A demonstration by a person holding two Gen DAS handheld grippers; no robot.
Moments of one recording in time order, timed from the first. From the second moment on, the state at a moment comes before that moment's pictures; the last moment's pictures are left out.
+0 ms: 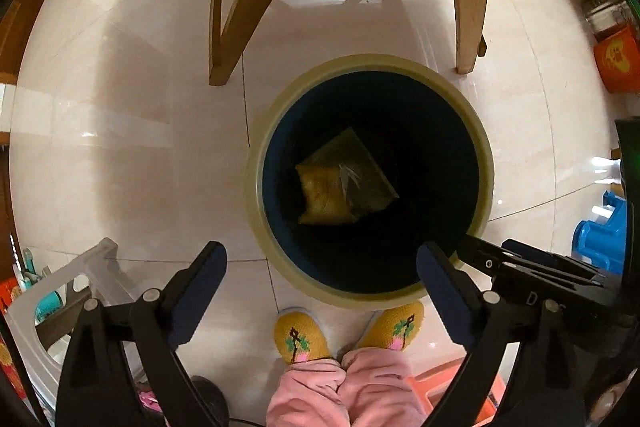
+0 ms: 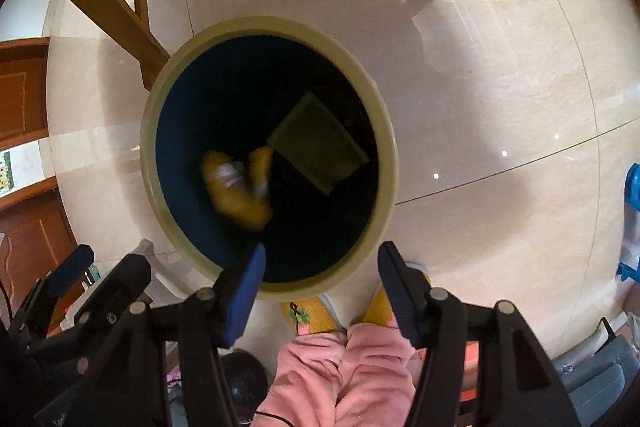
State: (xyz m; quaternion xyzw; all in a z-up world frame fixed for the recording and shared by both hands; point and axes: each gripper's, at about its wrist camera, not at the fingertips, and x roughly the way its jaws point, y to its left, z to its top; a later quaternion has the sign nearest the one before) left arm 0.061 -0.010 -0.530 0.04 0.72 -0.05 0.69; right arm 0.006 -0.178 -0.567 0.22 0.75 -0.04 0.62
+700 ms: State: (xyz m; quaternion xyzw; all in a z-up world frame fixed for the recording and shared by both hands) left arm -0.013 0.070 -0.378 0.00 0.69 -0.02 0.72; right arm -0.032 -0.151 -0.443 0.19 0.72 -0.01 0.67
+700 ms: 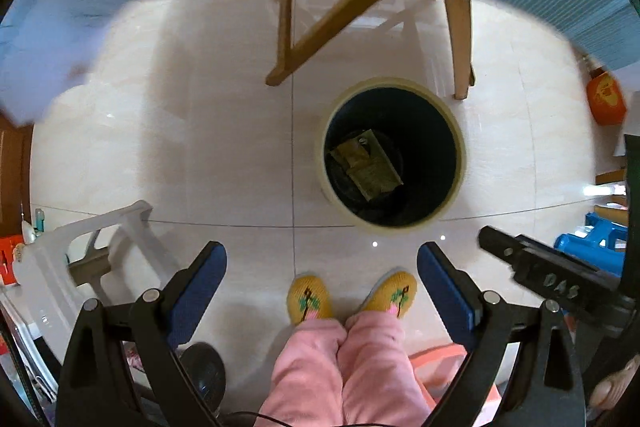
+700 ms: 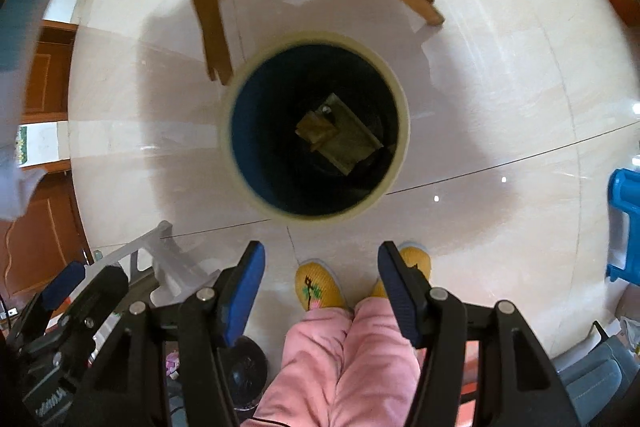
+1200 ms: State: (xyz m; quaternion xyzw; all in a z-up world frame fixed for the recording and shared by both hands) left arm -0.008 0.116 -0.139 0.01 0.57 -0.07 0.82; right arm -0.054 -0.148 -0.170 0.20 0.59 0.02 0.78
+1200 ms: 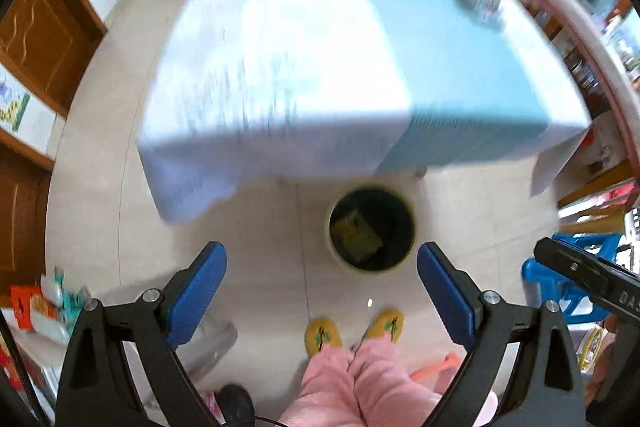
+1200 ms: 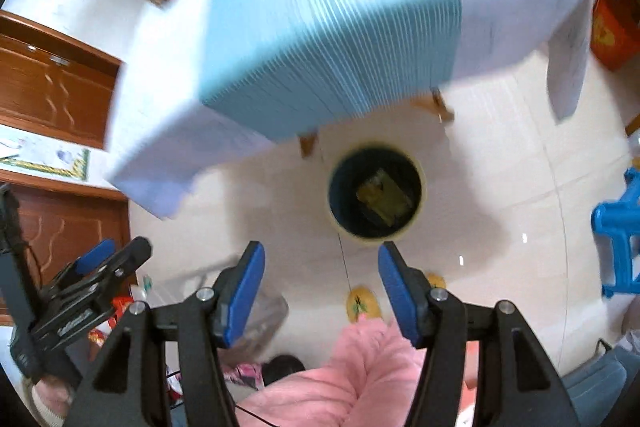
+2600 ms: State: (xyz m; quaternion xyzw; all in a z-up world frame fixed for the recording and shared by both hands) left arm 0.208 -0.085 -0.036 -0.03 0.52 -0.18 0.83; right arm 0.129 -0.287 -0.002 0.09 0.45 0.08 0.89
